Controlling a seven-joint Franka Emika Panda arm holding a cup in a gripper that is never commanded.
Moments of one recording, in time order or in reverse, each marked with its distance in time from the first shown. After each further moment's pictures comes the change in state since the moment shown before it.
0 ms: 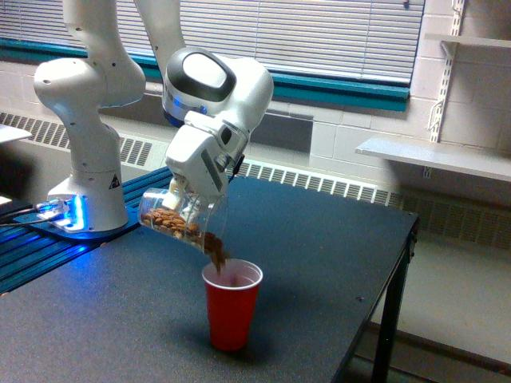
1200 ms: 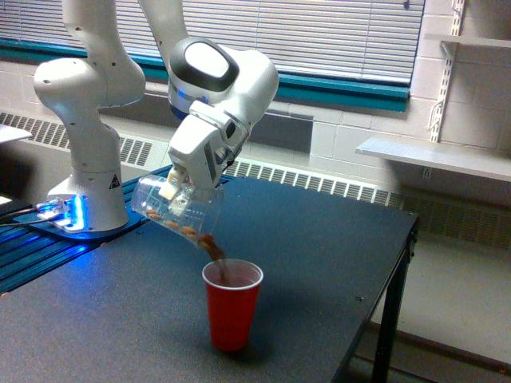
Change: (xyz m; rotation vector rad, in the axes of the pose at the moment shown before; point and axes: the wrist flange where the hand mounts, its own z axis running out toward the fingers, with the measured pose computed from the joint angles) arm 0.014 0.015 -0.007 -0.056 -0.035 -0.136
